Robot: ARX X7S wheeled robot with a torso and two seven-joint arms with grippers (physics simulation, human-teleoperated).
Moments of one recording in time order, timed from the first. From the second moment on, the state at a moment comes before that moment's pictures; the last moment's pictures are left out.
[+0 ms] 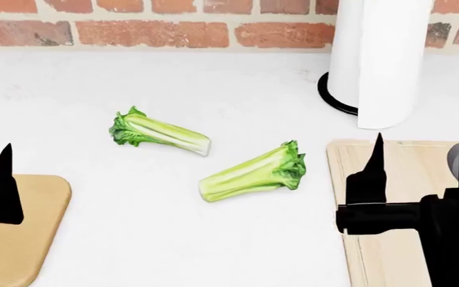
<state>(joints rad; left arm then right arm) -0.54 -0.41 -0.08 0.64 -0.44 -1.19 -0.15 0.55 0.36 0.21 -0.82 0.29 1.31 -0.03</state>
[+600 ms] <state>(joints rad) -0.55 -0.35 0.08 0.59 -0.45 -1.16 -0.13 0.52 0.39 0.19 -0.85 0.31 1.36 -0.03</state>
